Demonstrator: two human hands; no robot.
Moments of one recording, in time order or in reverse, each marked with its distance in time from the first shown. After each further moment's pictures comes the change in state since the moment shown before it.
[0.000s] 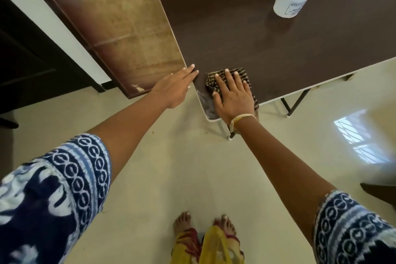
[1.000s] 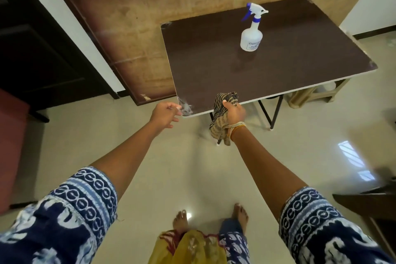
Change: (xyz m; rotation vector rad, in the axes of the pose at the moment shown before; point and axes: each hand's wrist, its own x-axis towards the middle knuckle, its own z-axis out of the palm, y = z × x) left_hand -0.128 0.172 -0.083 -1.205 0.200 -0.747; right_hand -0.107 0.053 -0.145 1.562 0.036 0.817
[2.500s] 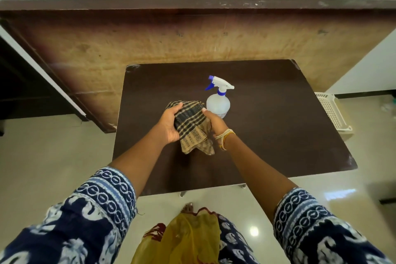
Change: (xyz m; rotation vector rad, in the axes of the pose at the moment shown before) left_hand 0.209 0.240 0.170 -1.063 -0.170 -0.372; right_hand 0.266 -0.221 0.012 -0.316 -0.488 0.150
